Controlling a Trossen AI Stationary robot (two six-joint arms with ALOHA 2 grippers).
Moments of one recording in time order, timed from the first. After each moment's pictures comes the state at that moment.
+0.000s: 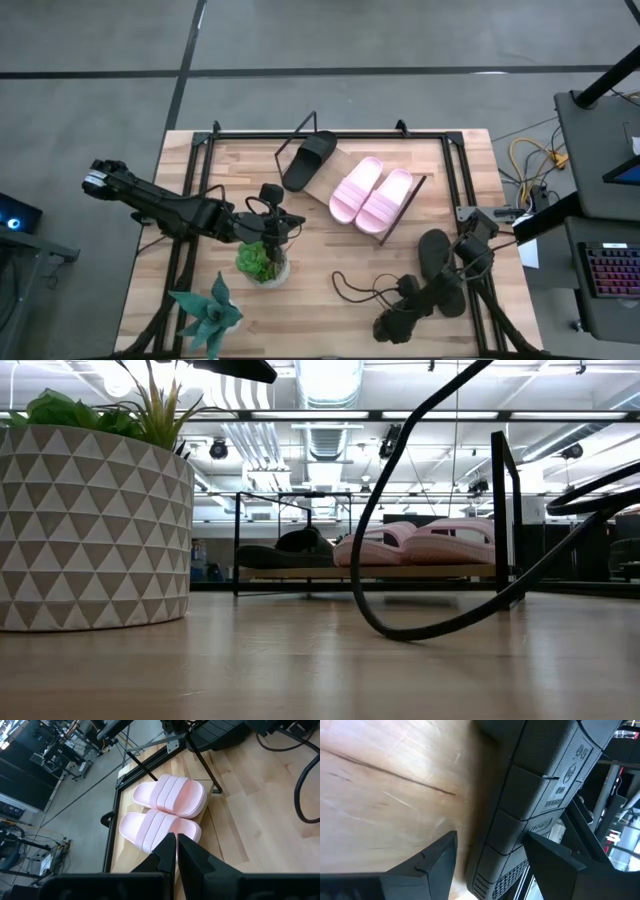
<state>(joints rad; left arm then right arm) -0.33 1.24 1.01 -0.25 -0.58 0.40 0.76 2.31 1.52 -1.59 -0.30 1.72</state>
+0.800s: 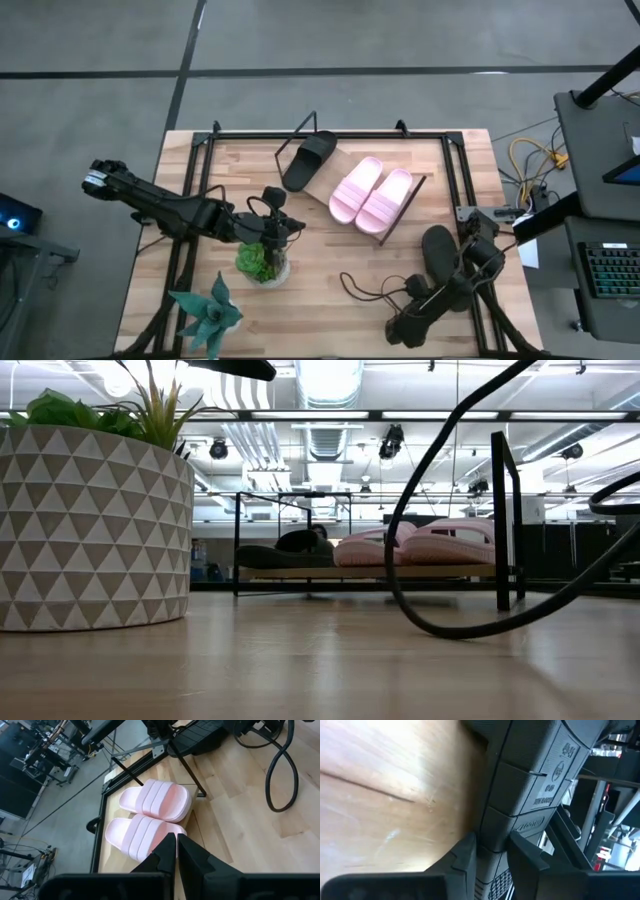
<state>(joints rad) -0.33 1.24 1.01 -0.26 -0.50 0.40 0.84 2.28 1.43 -1.57 -0.30 1.71</state>
